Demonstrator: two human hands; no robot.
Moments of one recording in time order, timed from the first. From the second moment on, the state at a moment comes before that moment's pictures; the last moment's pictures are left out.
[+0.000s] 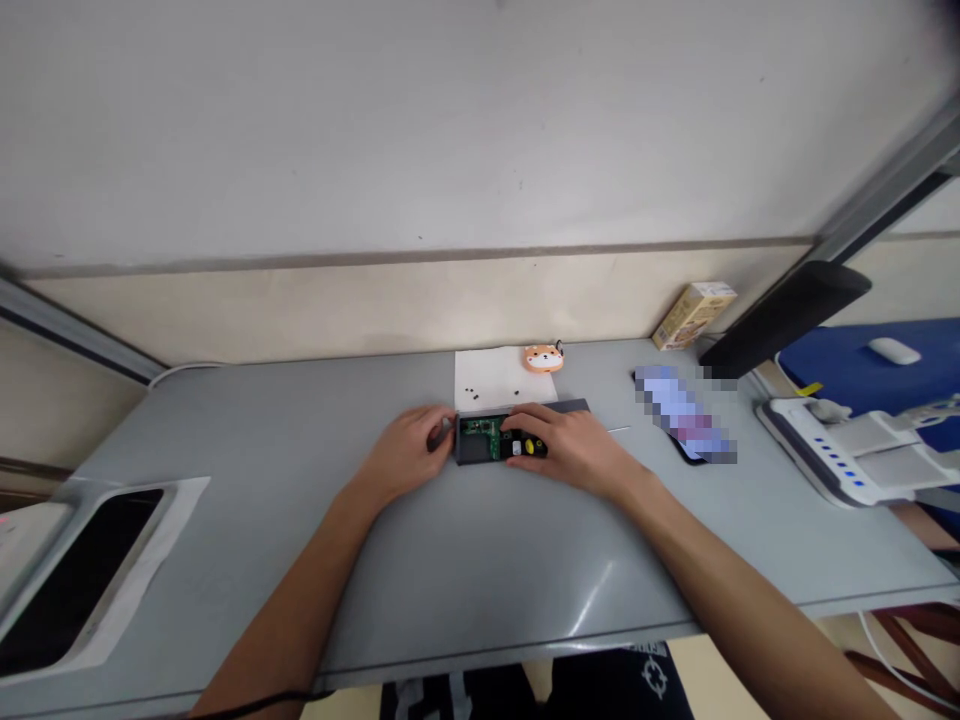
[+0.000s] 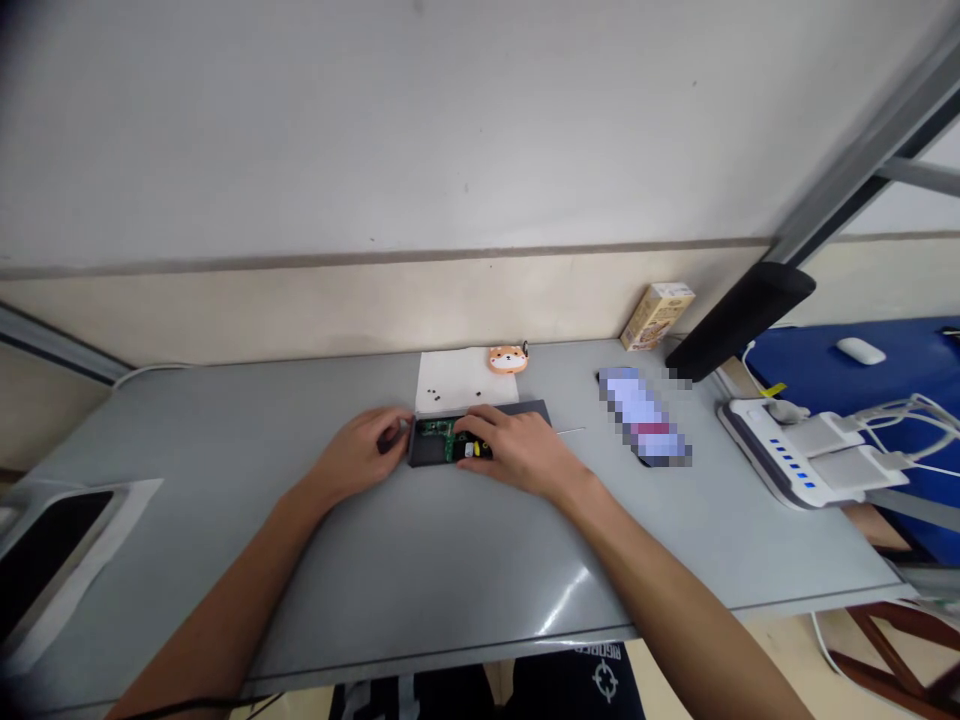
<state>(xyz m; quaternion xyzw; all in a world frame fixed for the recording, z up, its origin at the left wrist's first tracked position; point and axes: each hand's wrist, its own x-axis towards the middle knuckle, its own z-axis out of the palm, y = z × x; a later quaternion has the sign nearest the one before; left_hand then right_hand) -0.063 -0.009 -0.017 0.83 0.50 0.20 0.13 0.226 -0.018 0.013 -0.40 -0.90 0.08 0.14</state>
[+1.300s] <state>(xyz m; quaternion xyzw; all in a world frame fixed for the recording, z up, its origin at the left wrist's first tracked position) -0.005 -0.038 -0.017 0.84 0.48 0.24 0.11 0.236 -0.005 0.016 -0.55 -0.61 0.22 0.52</state>
